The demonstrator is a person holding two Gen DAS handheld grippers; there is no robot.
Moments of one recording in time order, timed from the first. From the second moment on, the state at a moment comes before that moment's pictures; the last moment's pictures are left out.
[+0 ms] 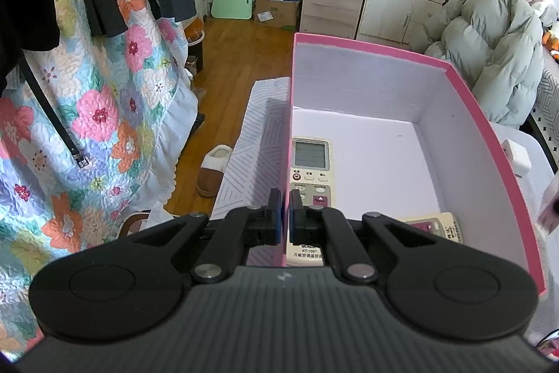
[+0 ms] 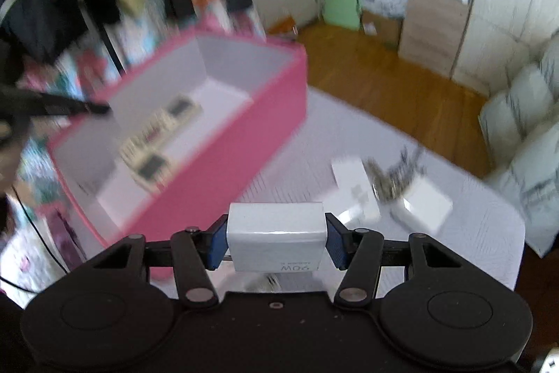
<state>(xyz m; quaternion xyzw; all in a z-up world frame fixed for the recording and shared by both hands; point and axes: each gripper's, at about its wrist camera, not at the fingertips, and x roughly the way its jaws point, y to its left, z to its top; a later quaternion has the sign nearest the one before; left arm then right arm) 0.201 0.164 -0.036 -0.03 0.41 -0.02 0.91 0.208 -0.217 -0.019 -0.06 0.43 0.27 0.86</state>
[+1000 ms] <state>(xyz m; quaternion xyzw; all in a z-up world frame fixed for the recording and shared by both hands) 0.201 0.176 -0.036 -0.06 0.41 -0.05 0.91 0.282 -0.016 -0.095 0.07 0.61 0.36 0.70</state>
